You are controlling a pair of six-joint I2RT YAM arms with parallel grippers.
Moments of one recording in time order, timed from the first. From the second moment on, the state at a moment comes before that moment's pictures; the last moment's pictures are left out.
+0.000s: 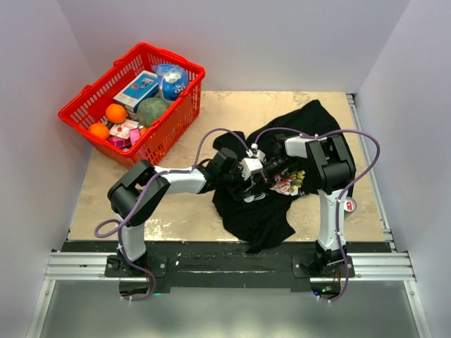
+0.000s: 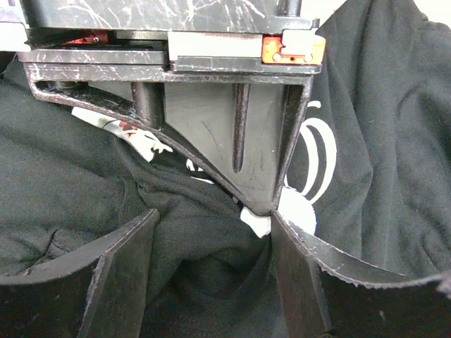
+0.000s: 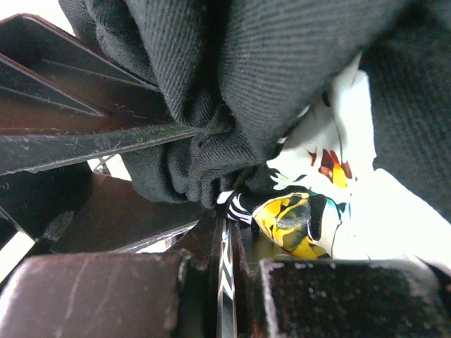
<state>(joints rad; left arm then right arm) -0.79 1.90 1.04 0.13 0.36 0.21 0.27 2.20 1.33 -0.83 -0.95 -0.13</state>
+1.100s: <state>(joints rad) -0.78 1.81 0.96 0.19 0.36 0.16 0.27 2.20 1.33 -0.82 -0.95 -0.12</state>
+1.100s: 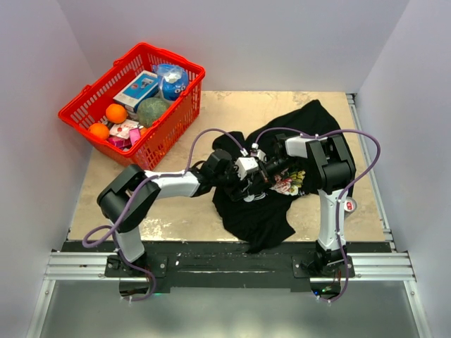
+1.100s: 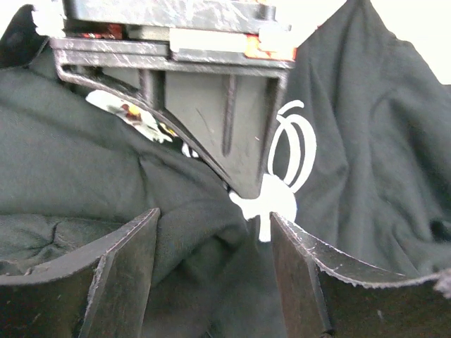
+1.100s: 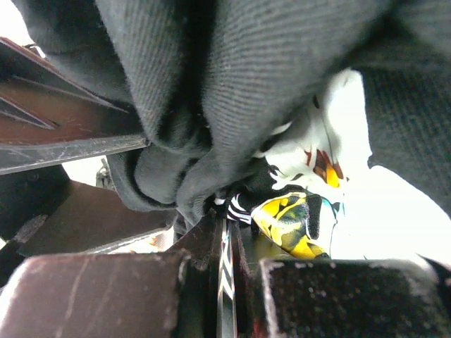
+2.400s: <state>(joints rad) -0.79 1.91 1.07 0.10 0.36 0.12 0.27 2.20 1.33 -0.82 -0.95 -0.11</state>
